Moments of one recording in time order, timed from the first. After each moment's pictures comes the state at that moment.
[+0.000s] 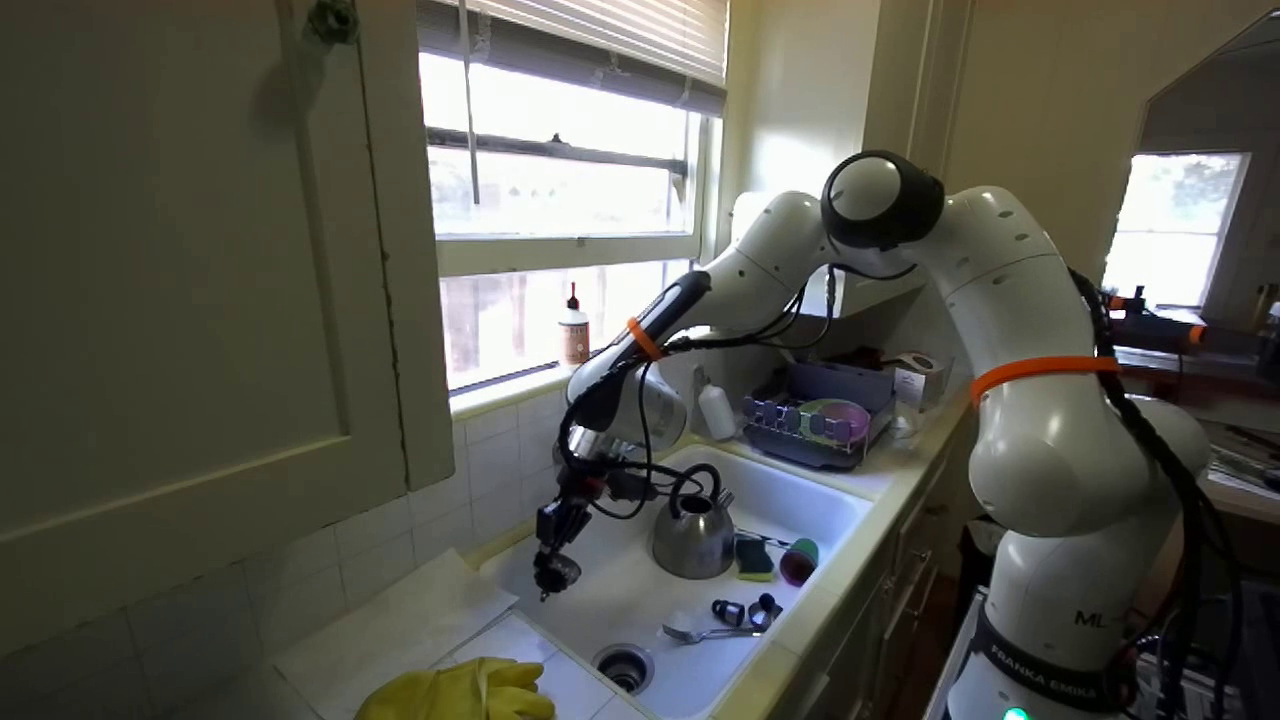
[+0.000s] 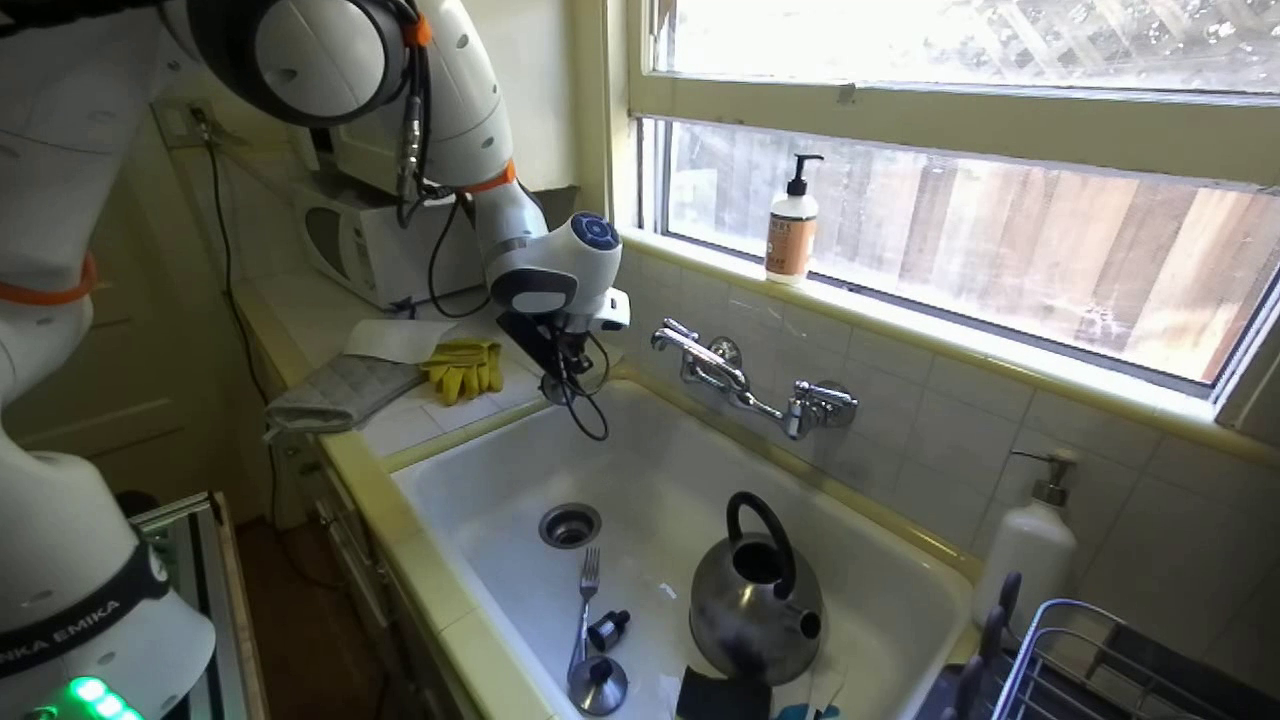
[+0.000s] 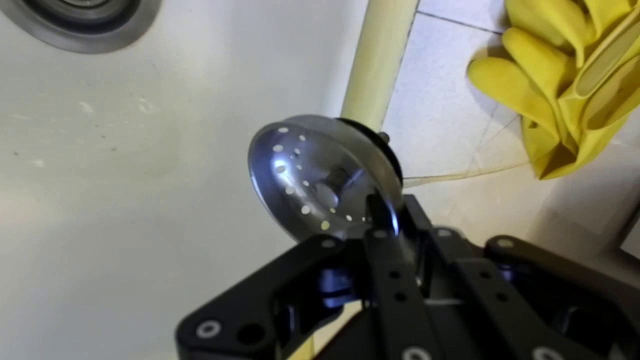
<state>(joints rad) -0.41 0.62 0.65 -2.10 0.43 2.75 -0.53</state>
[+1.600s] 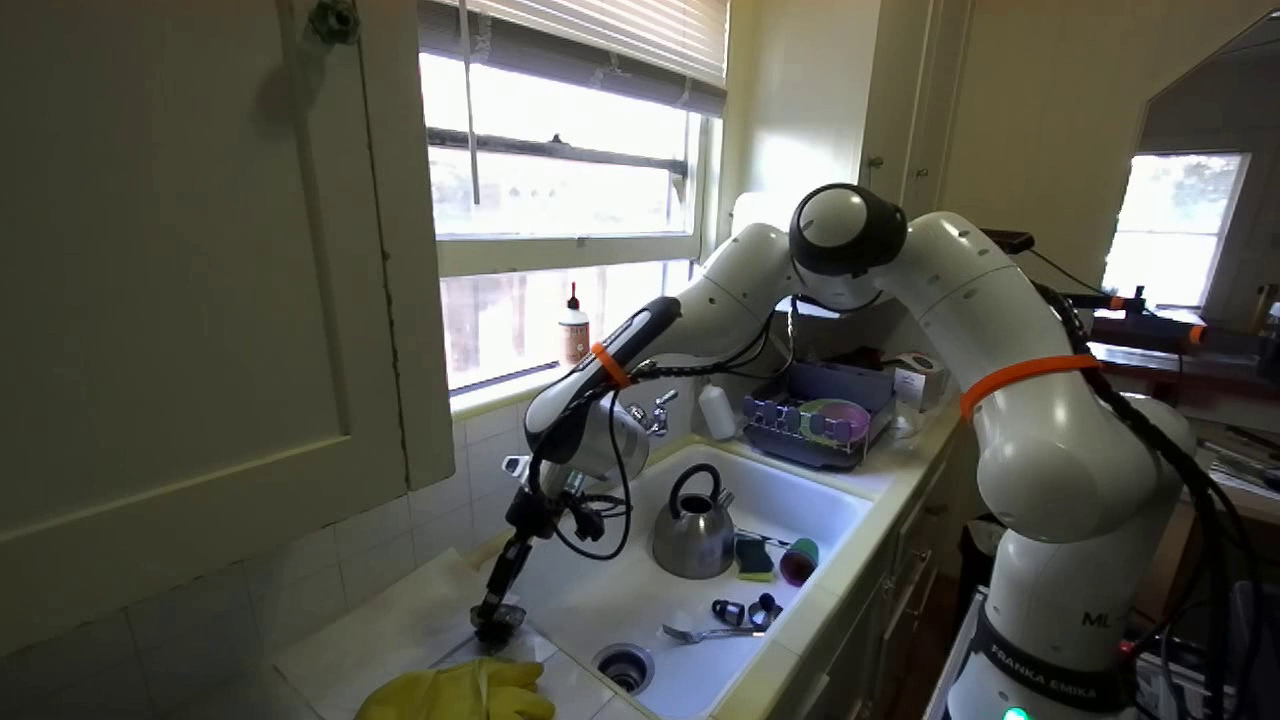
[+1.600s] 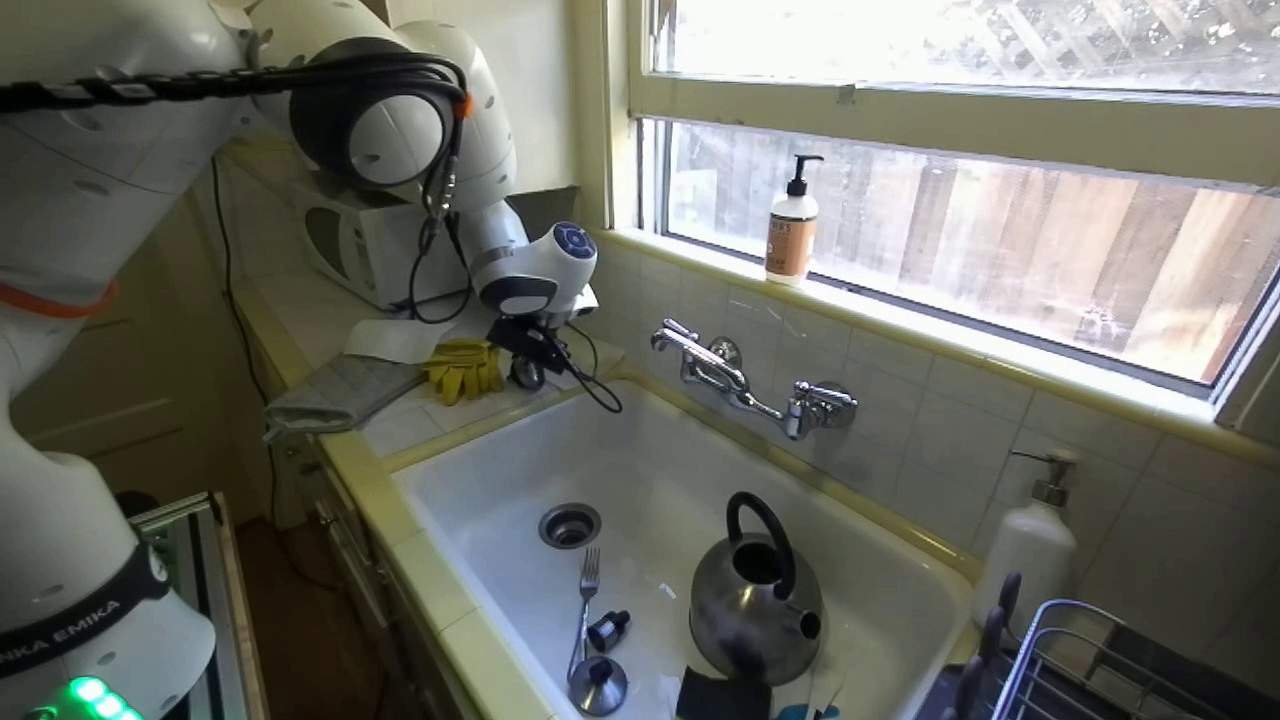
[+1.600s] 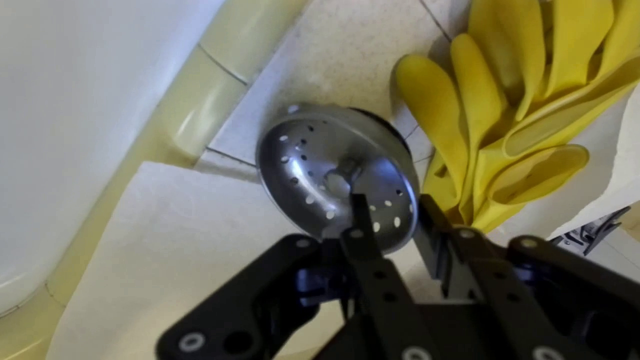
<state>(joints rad) -0.30 0.79 0.70 -1.98 0.37 2.75 -0.87</state>
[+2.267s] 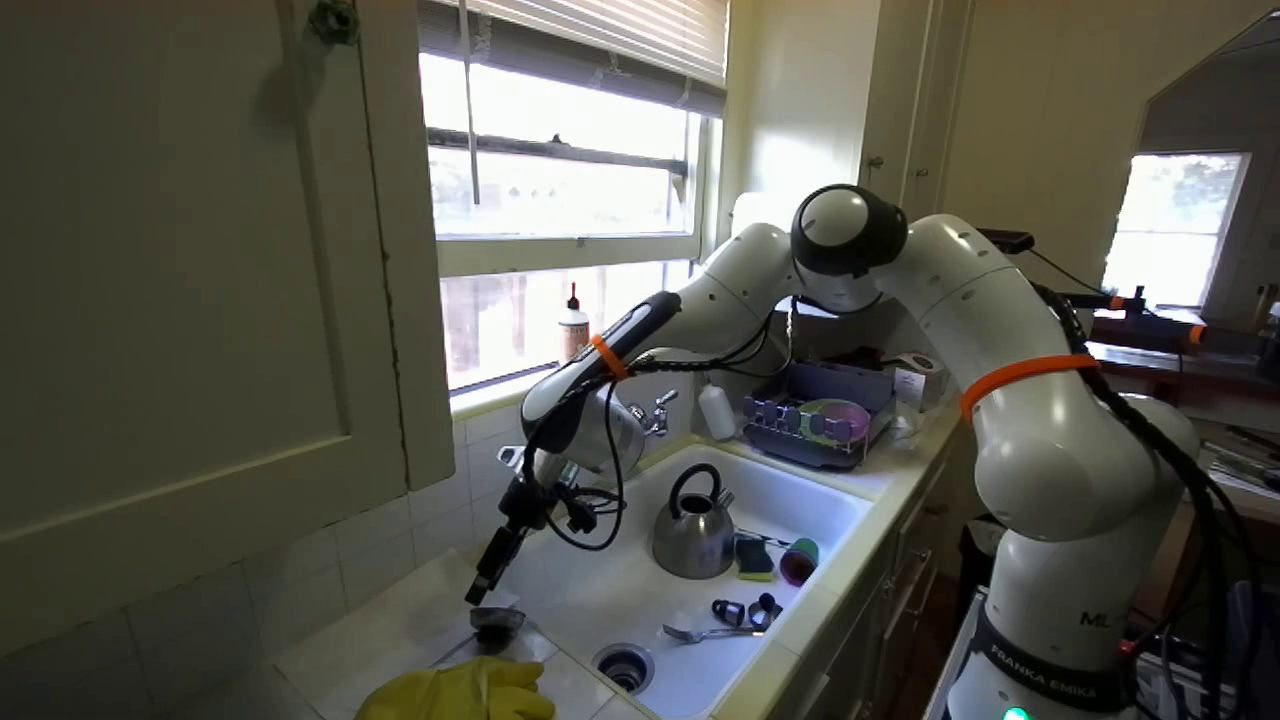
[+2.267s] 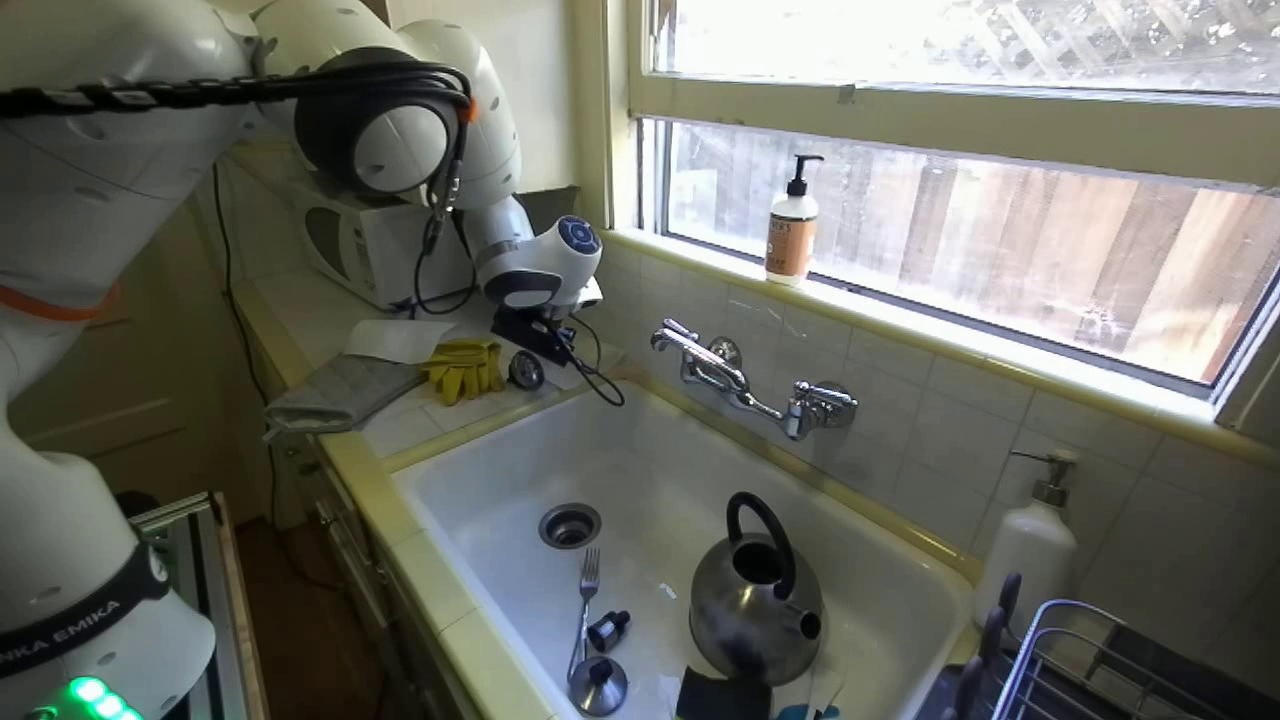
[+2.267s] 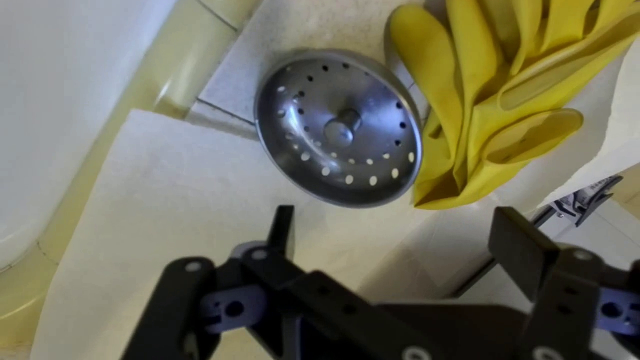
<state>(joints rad) -0.33 0.80 0.74 -1.95 0.38 2.75 -0.87</state>
